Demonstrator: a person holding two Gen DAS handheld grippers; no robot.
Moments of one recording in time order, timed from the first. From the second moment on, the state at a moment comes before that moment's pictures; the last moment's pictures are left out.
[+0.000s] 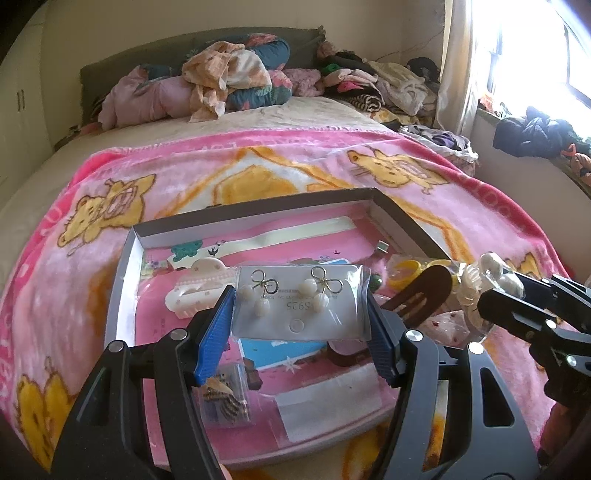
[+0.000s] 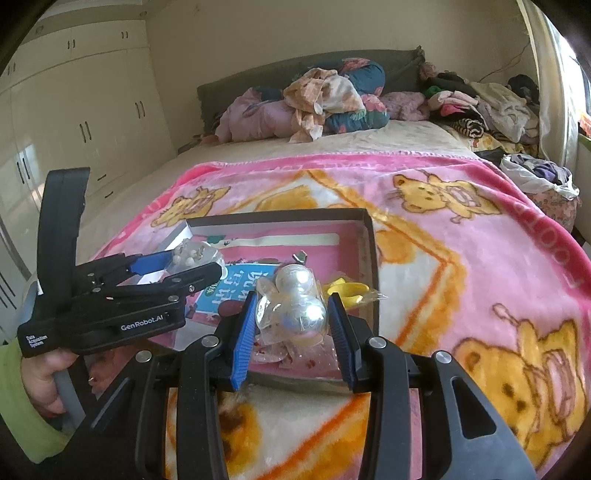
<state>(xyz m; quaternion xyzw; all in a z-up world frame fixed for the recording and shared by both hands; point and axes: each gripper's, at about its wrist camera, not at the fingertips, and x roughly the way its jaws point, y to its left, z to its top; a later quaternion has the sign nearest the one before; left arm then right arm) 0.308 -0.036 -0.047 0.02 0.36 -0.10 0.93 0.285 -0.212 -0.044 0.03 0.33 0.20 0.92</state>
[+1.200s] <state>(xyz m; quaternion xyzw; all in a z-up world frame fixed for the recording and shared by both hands) 0.321 -0.023 -0.068 0.02 0.38 -0.08 0.92 0.302 -0.199 -0.077 0.02 0.37 0.21 0.90</state>
